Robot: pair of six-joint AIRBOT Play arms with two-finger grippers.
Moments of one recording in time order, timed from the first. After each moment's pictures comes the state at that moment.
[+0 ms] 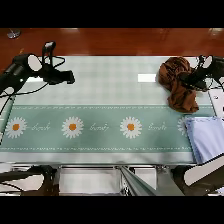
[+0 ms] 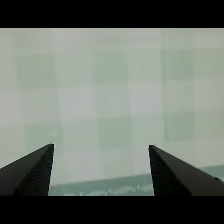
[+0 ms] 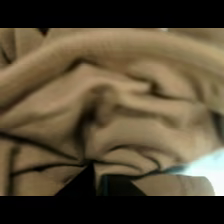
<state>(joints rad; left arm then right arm) -0.10 -1.48 1.29 1.39 -0.99 -1.56 -0.23 -1.84 1.62 -1.52 1.14 1.76</state>
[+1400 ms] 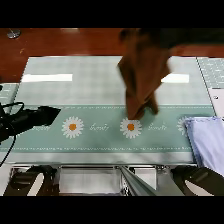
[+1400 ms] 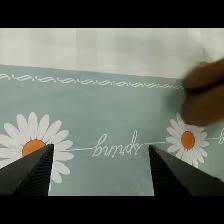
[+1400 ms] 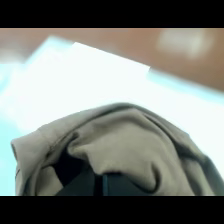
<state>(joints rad) 0.00 -0.42 0.64 1.07 -1.10 -1.57 0.49 -1.13 1.62 -1.25 1.11 1.57</state>
